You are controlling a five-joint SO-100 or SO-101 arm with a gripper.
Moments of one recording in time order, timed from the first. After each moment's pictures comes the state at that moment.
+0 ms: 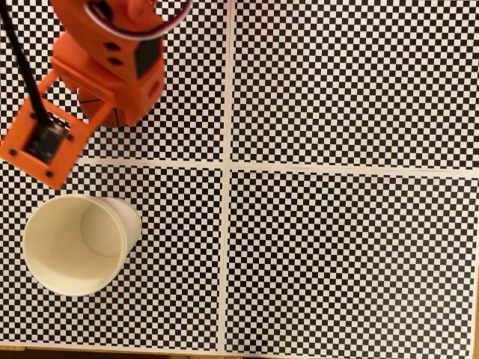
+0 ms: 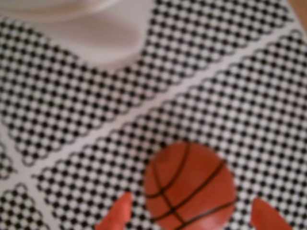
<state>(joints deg) 32.2 112.1 121.8 54.8 -95.5</state>
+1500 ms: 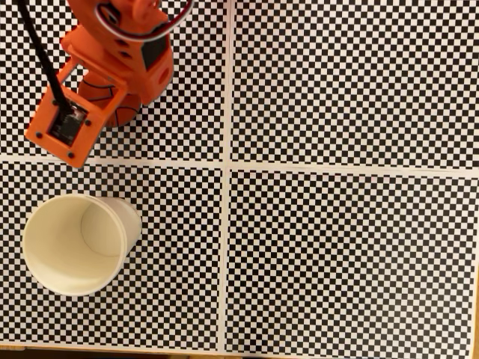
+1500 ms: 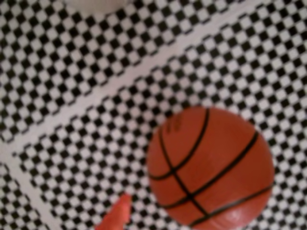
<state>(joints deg) 31.2 111.4 129.2 53.3 -93.5</state>
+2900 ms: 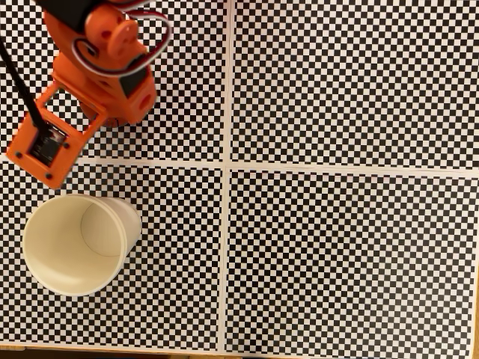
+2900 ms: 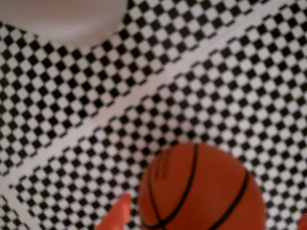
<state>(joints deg) 32.1 99.7 118.7 53.3 -92.0</state>
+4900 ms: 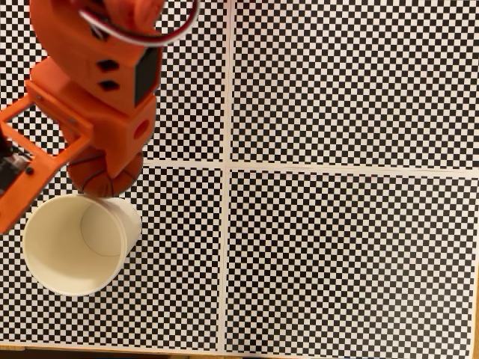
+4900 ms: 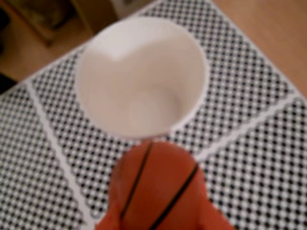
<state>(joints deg) 23.8 108.4 108.4 52.0 -82.6</state>
